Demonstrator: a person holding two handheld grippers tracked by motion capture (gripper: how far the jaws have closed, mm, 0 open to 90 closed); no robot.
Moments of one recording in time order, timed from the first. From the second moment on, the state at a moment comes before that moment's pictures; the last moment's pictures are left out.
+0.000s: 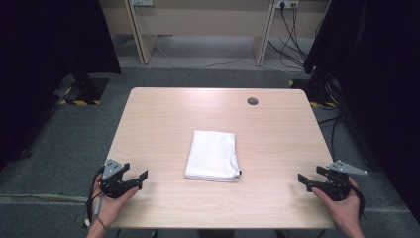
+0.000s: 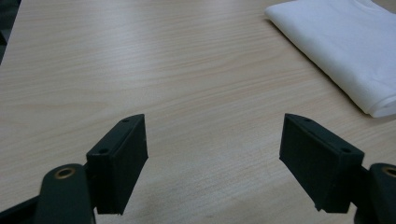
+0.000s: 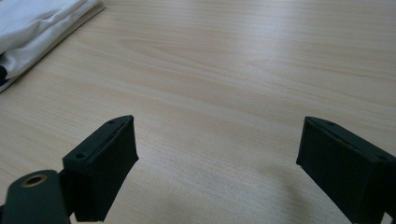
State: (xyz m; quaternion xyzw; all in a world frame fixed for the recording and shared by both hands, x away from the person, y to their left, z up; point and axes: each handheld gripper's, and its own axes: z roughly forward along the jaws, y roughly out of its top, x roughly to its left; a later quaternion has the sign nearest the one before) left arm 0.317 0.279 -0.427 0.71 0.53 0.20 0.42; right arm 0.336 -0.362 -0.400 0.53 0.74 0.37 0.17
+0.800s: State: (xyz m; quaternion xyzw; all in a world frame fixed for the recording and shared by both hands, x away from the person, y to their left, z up) left arm 0.318 0.274 -0.435 0.71 0.53 0.20 0.42; right arm 0.337 -0.363 -0.407 0.53 0.74 0.37 0.17
